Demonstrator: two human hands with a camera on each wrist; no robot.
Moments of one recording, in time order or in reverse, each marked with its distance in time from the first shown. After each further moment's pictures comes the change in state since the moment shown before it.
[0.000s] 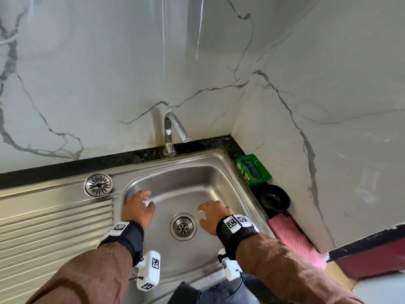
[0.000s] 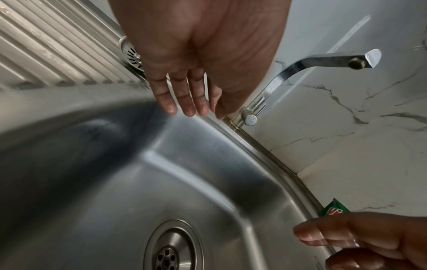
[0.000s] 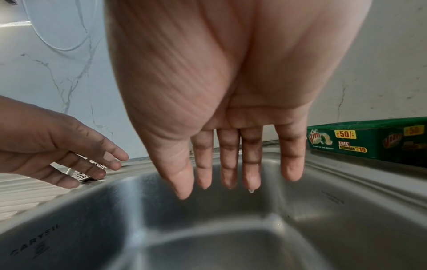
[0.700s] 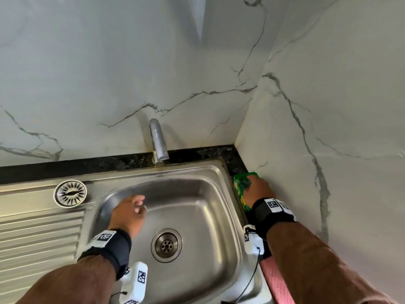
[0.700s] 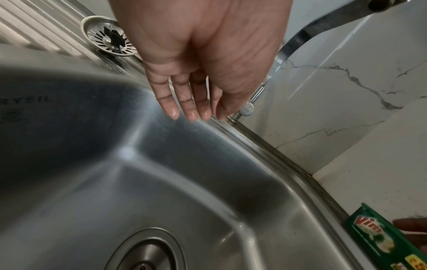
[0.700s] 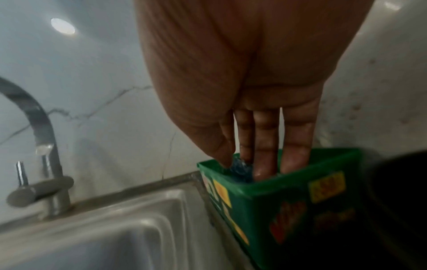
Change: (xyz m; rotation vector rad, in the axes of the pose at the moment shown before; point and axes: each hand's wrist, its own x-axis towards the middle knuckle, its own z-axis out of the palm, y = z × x) left_hand 0.037 0.036 0.050 -0.017 0.023 -0.126; right_hand 0.105 0.175 -0.099 0.267 0.313 0.311
